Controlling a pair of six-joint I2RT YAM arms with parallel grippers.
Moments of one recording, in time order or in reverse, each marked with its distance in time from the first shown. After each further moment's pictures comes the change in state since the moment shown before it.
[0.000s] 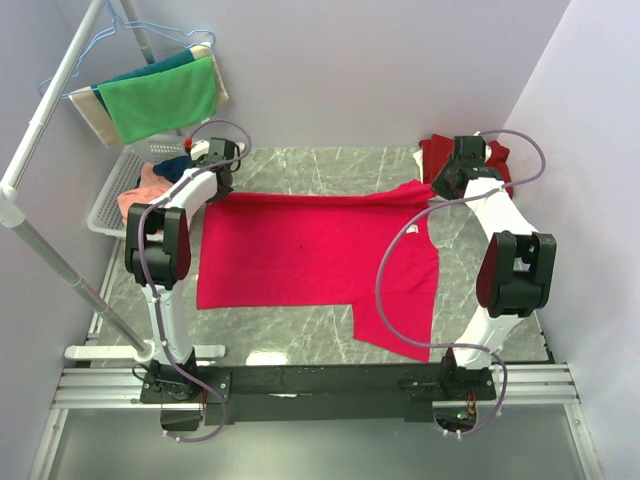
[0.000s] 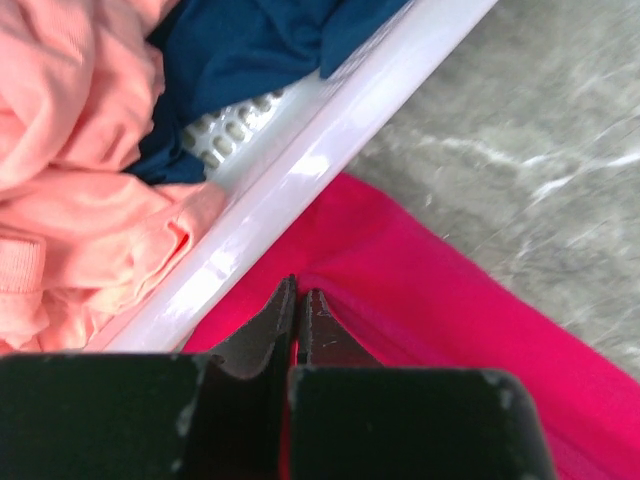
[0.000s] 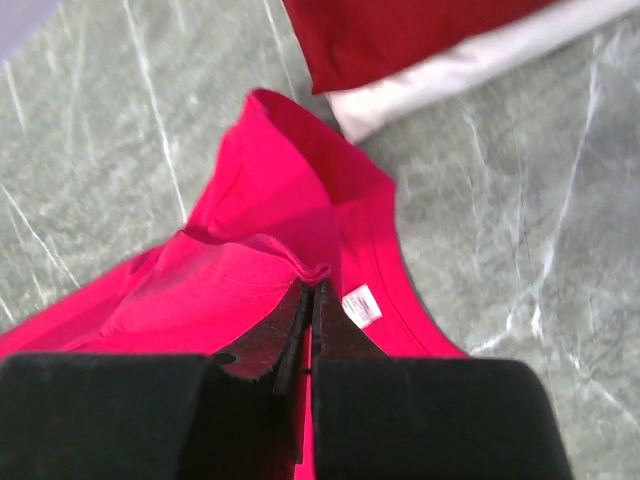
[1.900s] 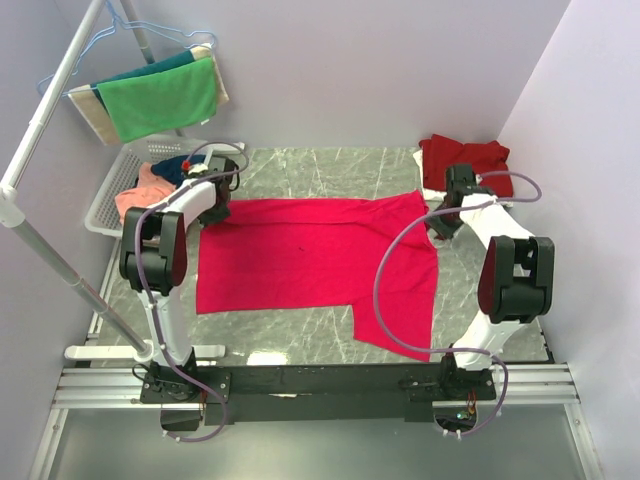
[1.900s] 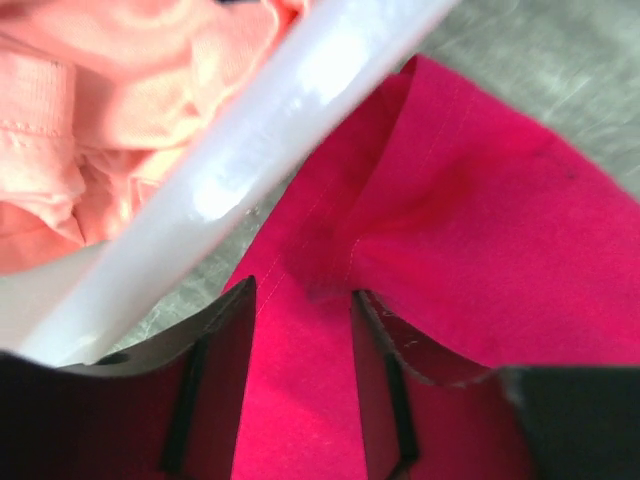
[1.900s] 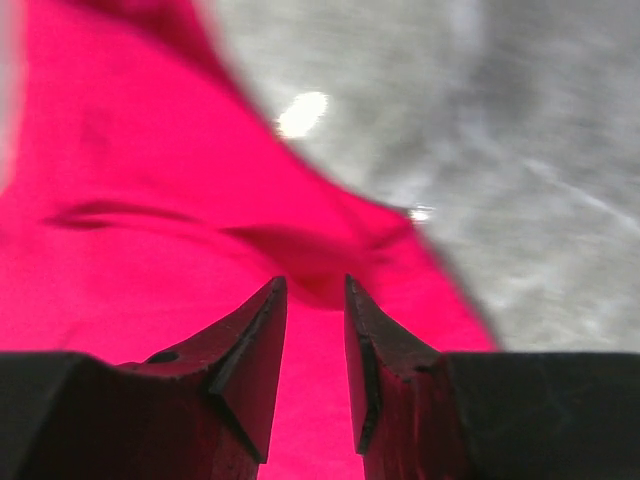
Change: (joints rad) left arm -0.003 -0.065 -0.172 -0.121 -0.001 -0.068; right arm 0.008 -0.053 -0.233 -0.181 0.046 0.237
